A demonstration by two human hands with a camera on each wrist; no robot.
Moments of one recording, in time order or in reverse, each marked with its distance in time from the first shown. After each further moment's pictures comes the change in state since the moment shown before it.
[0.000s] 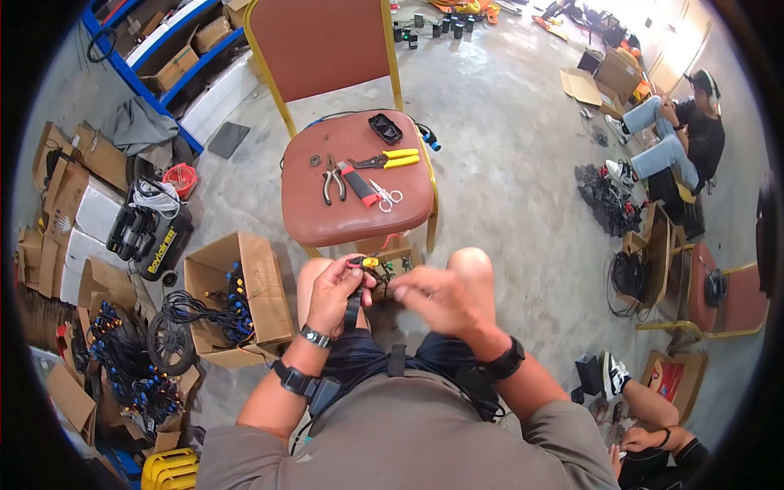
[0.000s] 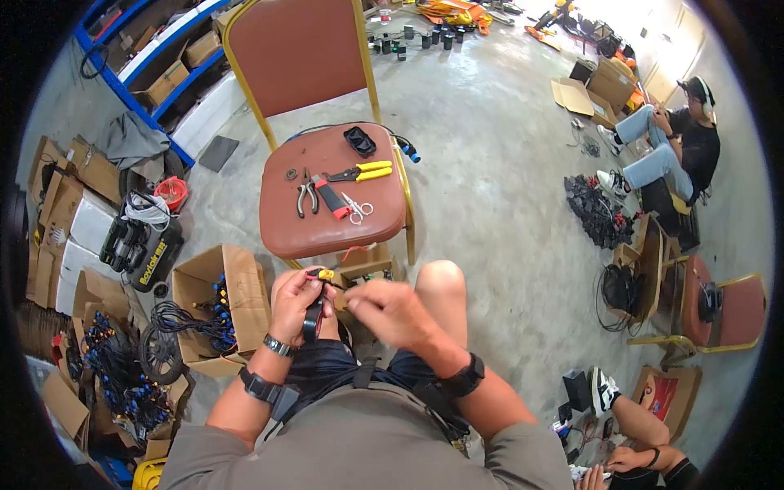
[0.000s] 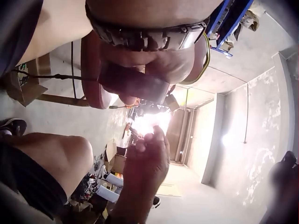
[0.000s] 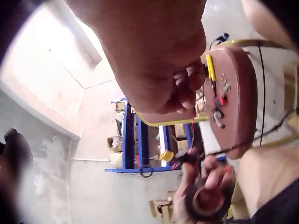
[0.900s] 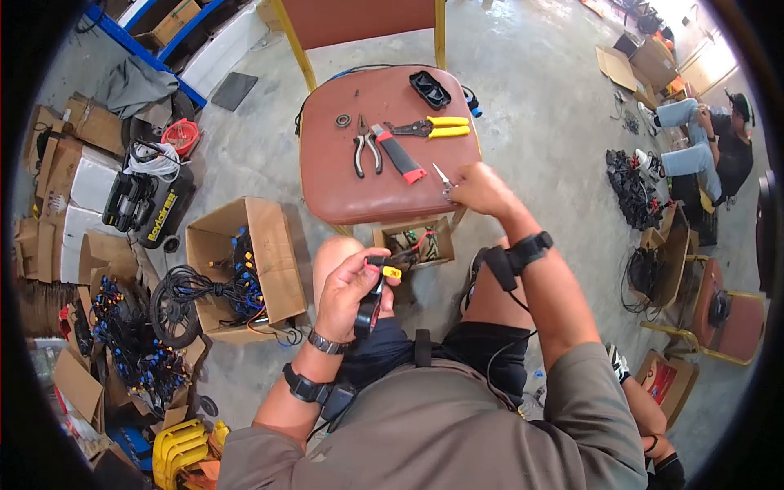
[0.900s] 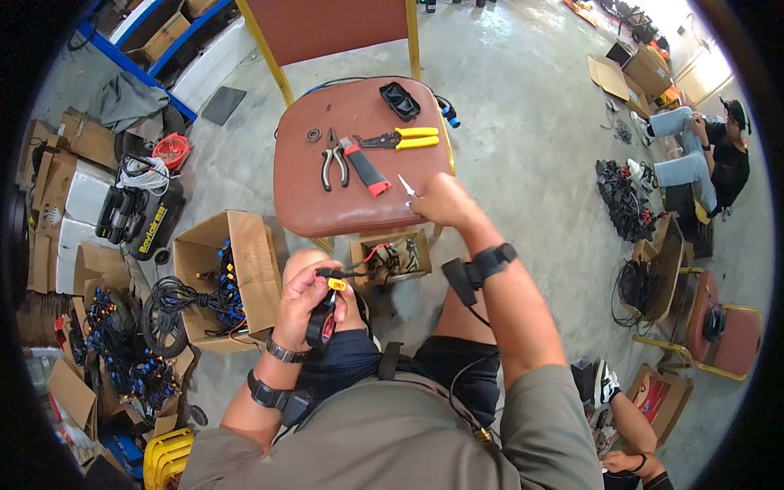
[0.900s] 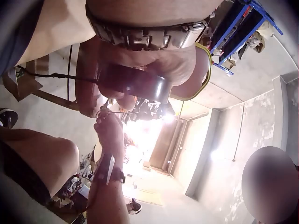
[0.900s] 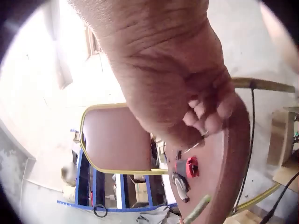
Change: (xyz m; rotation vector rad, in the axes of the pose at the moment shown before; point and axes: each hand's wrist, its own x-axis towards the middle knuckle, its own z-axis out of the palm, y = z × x) left_hand -0.002 0.016 -0.037 -0.185 -0.016 -0.076; right_hand 0.166 0.145 -0.014 -0.497 -0.232 0.420
